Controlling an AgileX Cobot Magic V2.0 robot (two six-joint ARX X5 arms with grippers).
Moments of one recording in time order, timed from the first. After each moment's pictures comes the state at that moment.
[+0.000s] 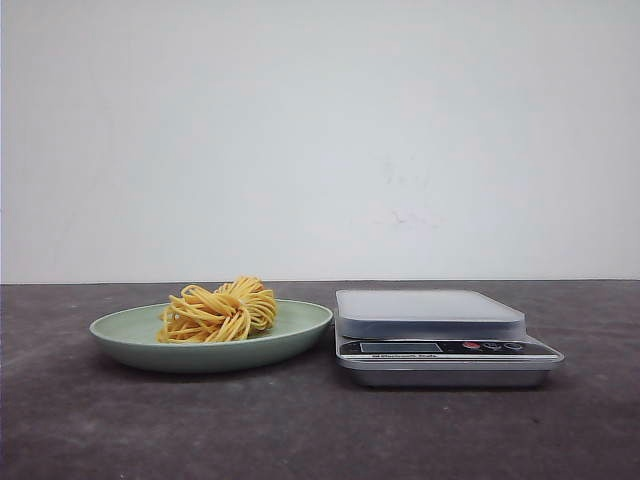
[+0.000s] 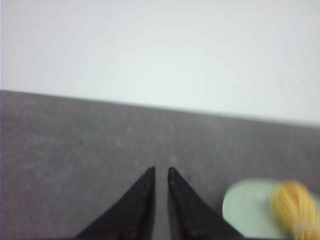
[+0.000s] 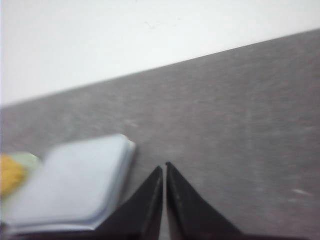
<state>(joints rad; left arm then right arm) -0.05 0.00 0.04 0.04 -0.02 -0.20 -0.03 0.01 0.04 -0.12 -0.24 0.35</state>
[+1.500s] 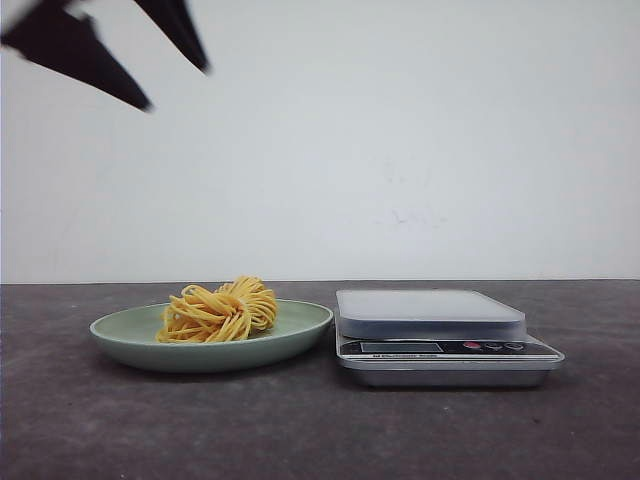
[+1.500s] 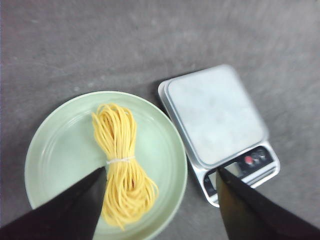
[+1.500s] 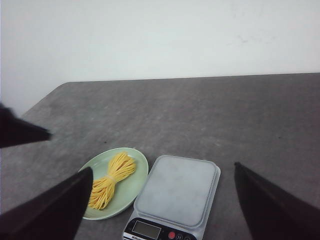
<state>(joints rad) -0.48 1.36 1.27 -0.68 0.18 -0.21 -0.02 0.50 0.96 -0.73 -0.52 0.18</state>
